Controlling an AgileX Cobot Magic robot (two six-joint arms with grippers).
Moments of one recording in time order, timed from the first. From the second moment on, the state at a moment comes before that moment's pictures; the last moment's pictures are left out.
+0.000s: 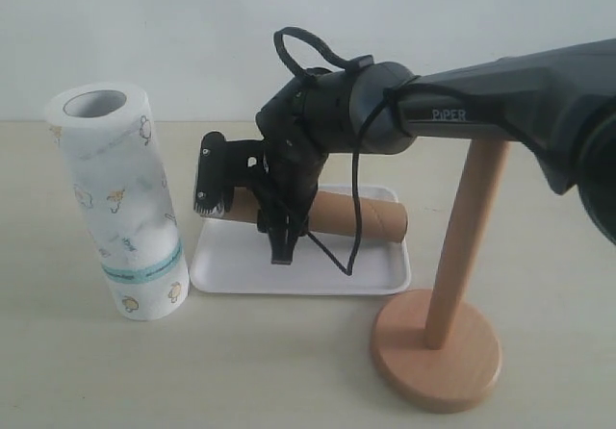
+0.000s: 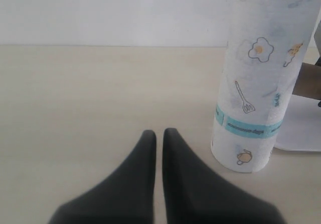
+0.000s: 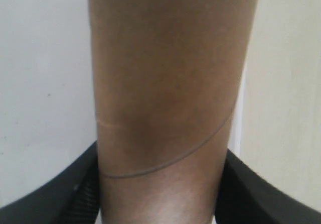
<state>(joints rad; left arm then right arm) -0.01 0.00 0.00 -0.03 0.31 0.00 0.76 2.21 -1.68 -0.33 0.62 -0.64</state>
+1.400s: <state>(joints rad) -0.01 0.00 0.00 -0.03 0.31 0.00 0.82 1.83 -1.68 -0.48 0.77 -0.47</state>
